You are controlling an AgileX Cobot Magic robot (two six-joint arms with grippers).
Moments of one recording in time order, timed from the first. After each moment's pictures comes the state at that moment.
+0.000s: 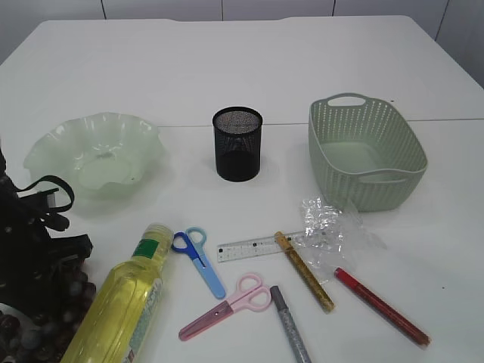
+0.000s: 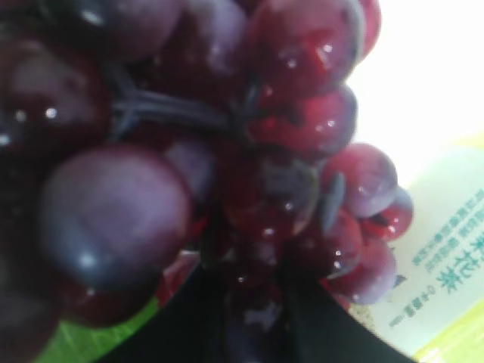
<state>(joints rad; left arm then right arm) -0.16 1.87 -0.93 -0.30 0.91 -0.20 -0.05 1.28 -1.00 0.19 1.23 -0.06</state>
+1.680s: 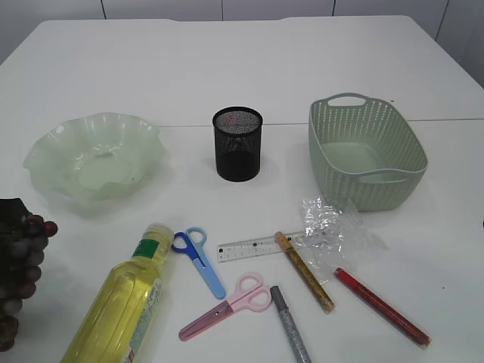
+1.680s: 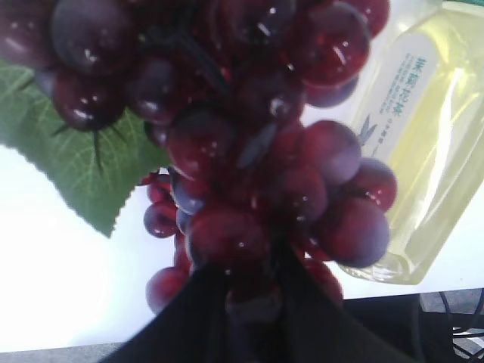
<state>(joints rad) -0.16 1.50 -0.93 -0.17 1.11 -0.20 -0.05 1.28 -1.00 0.21 1.23 -0.06</state>
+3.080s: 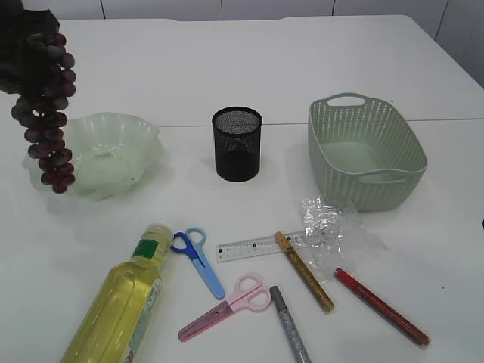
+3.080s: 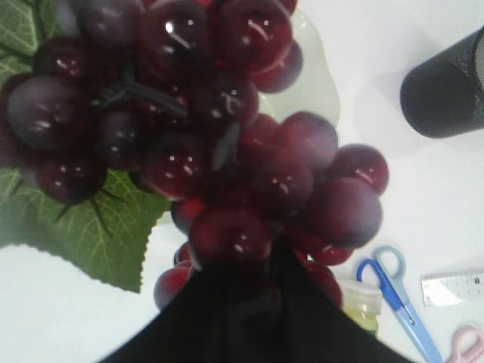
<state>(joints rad) -0.16 1.68 -1.54 -0.07 1.01 -0.20 -0.05 1.28 -1.00 0.21 1.23 -0.06</state>
